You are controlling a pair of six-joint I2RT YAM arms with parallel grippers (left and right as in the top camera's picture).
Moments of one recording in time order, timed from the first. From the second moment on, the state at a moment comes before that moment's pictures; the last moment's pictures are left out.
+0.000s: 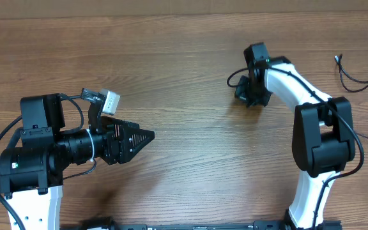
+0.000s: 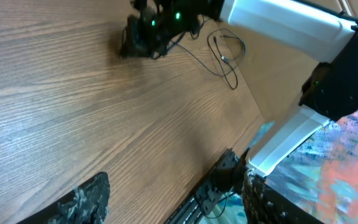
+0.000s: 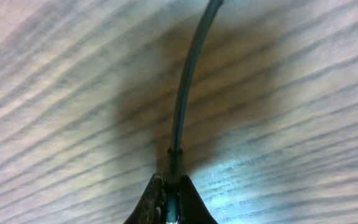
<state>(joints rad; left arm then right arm) 0.11 1.04 1.25 -1.26 1.02 0.11 0.19 2.11 1.54 -0.86 -0.02 0.58</state>
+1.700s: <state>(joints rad) 0.11 1.04 1.27 -1.12 1.22 -0.01 -0.89 2.00 2.10 -0.79 -0.71 0.22</state>
